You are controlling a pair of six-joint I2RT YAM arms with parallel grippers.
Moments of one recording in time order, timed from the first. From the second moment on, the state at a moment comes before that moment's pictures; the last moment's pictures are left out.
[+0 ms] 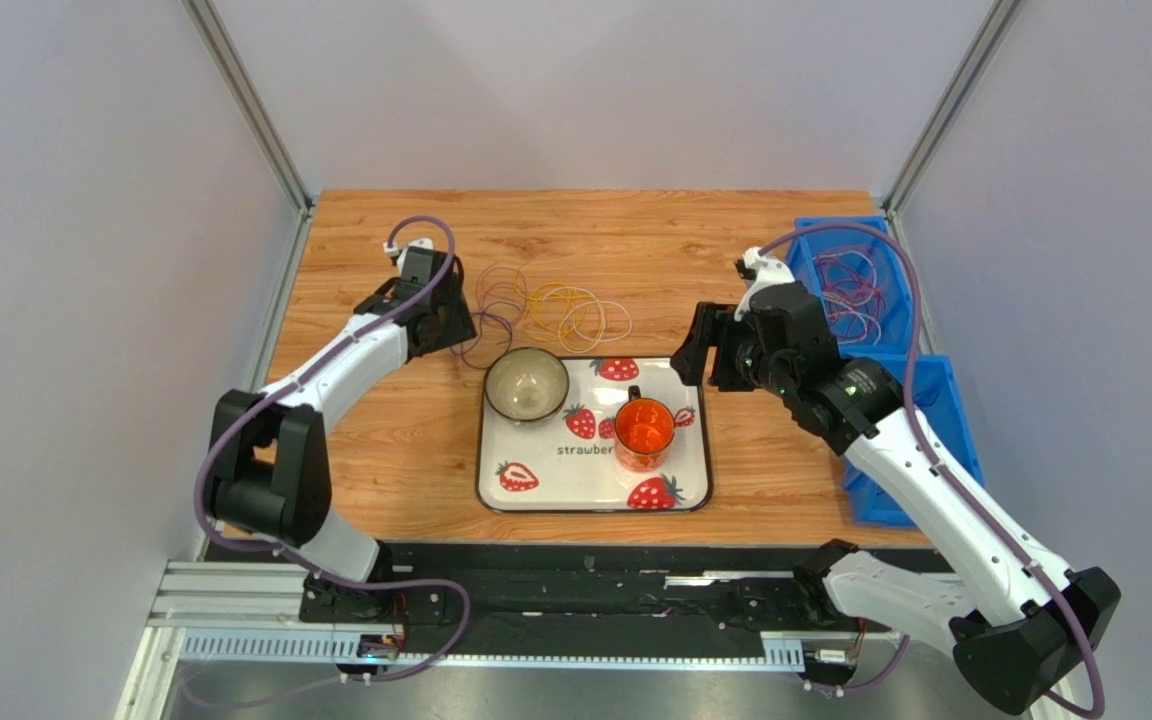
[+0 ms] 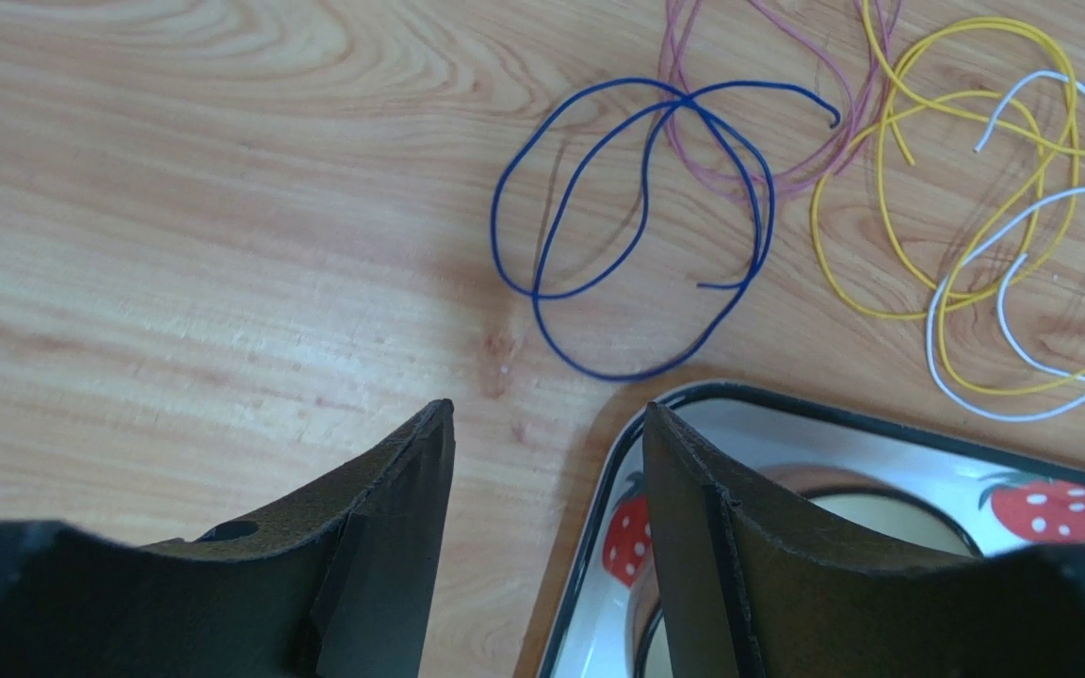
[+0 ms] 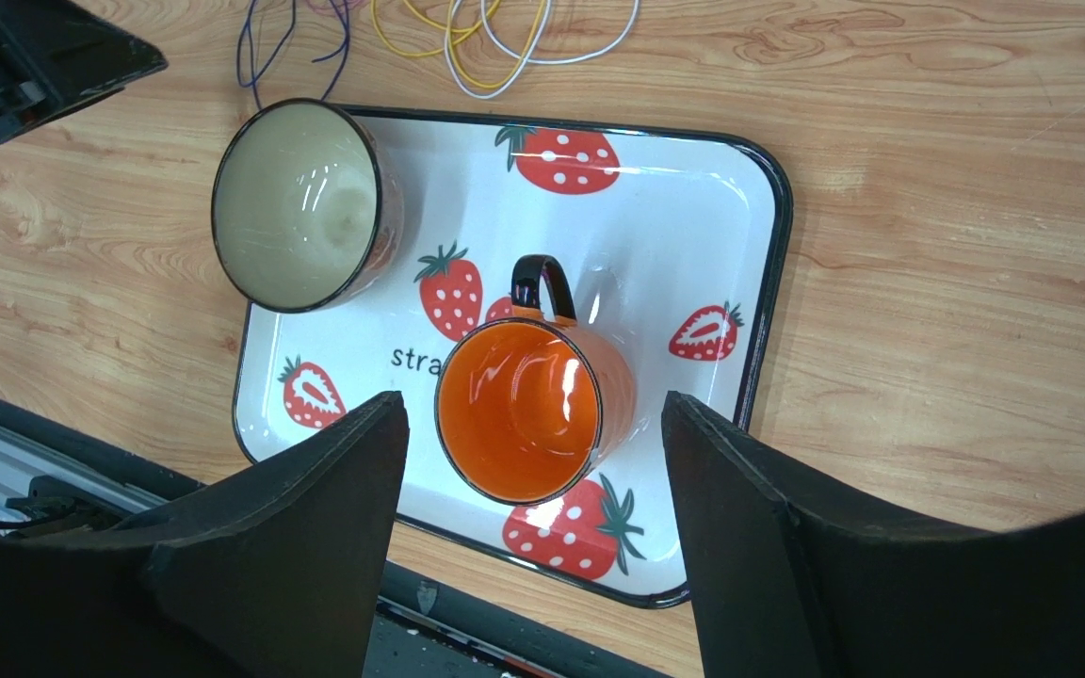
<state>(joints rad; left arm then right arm) -0.28 1.51 1.06 -0.42 -0.24 -0.54 0.56 1.03 1.06 -0.65 0.05 0.50</state>
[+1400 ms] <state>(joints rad) -0.20 1.95 1.34 -0.38 -0.09 -0.49 0.56 1.02 1.03 -0.65 0.05 0.47</state>
